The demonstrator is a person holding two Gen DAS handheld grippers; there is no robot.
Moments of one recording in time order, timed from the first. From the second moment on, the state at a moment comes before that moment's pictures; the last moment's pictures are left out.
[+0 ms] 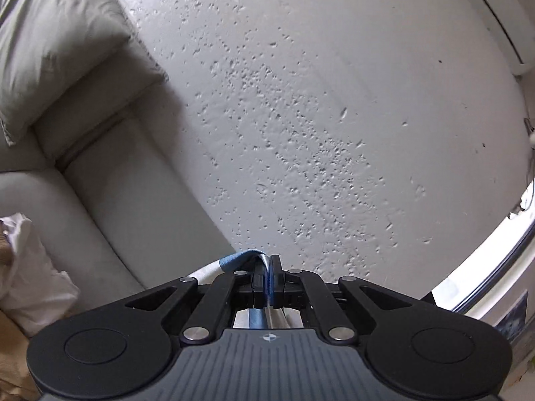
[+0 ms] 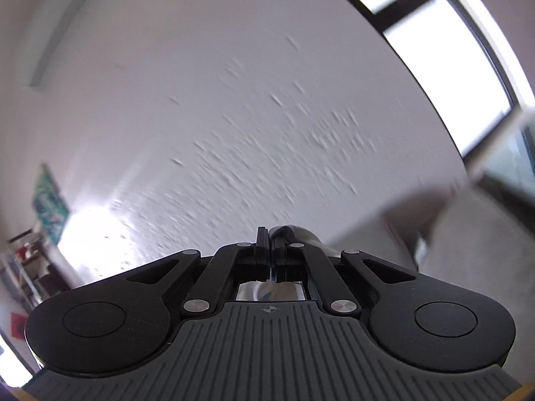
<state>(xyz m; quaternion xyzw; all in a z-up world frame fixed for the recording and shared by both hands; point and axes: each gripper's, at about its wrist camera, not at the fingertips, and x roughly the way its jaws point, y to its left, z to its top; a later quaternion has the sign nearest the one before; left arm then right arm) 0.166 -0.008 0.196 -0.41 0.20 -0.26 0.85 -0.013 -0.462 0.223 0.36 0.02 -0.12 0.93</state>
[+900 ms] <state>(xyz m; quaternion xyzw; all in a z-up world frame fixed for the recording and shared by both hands) 0.161 -0.019 -0.131 -0.22 0.48 -0.17 0.83 -0.092 -0.520 -0.097 0.47 0.29 -0.21 0.81</state>
